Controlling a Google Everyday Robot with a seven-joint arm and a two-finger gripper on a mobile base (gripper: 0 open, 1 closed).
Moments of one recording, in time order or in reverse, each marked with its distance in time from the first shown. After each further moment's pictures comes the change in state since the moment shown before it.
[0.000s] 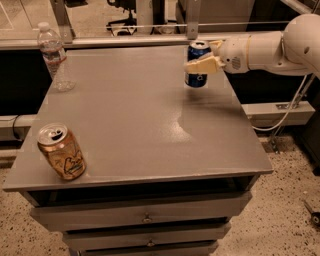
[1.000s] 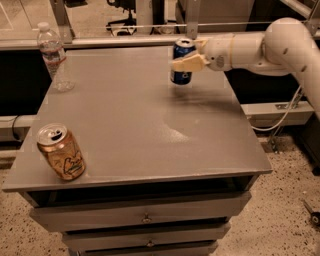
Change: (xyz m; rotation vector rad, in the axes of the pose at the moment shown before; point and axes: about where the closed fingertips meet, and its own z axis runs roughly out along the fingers) arm -0.016 0.002 0.045 -0.047 -0.082 -0.019
